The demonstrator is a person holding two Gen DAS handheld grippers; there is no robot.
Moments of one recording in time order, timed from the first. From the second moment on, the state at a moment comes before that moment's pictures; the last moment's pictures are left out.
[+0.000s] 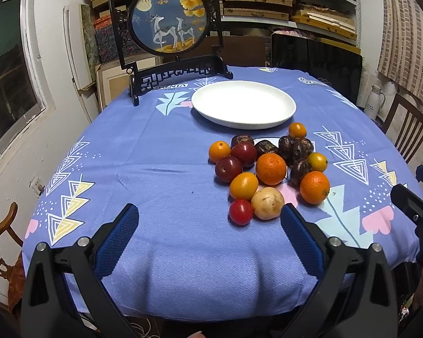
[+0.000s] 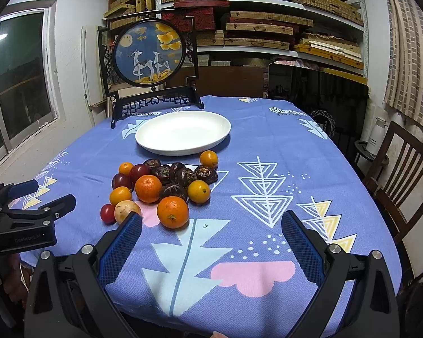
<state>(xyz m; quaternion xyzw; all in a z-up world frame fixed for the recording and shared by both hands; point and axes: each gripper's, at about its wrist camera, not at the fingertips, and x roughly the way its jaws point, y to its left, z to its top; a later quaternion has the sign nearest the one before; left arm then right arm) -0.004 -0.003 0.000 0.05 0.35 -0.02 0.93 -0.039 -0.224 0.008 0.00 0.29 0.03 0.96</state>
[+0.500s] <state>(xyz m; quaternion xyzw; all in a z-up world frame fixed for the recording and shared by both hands) -0.005 -0.008 -0.002 0.06 0.35 -0.02 0.93 -0.039 -0.223 0.005 0.00 0.29 0.03 0.96</state>
